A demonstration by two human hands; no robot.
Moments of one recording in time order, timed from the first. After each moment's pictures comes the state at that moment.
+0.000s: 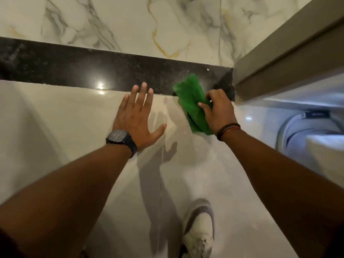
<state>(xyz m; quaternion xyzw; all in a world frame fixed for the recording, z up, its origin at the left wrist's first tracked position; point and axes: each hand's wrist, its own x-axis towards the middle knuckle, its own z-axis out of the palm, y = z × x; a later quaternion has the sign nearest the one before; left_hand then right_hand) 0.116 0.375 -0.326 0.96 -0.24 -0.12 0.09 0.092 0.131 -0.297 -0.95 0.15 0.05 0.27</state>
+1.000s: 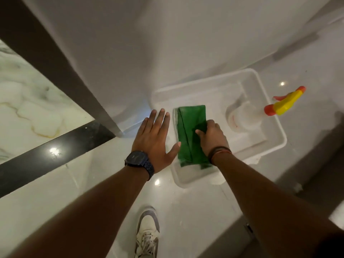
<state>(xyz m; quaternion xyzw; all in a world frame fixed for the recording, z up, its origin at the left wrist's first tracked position) -0.003 -0.017 -0.031 0.83 -0.51 -0.18 0.13 -0.132 -0.169 -0.032 -0.81 0.53 0.07 0.24</state>
